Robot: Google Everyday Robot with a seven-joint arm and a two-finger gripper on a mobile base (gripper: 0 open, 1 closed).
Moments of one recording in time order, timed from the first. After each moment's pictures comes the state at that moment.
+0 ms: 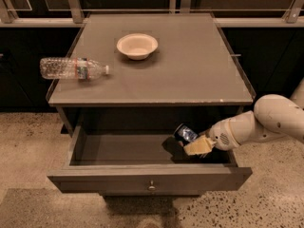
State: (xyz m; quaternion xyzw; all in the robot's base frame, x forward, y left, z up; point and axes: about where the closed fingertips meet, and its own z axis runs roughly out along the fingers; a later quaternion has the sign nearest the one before) arm 0.511 -0.158 0.665 -0.33 0.86 0.30 0.24
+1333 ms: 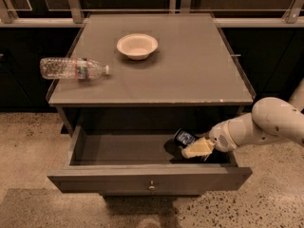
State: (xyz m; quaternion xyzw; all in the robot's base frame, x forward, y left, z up) arm 0.515 -0.163 0.656 -0.32 0.87 0.27 0.24
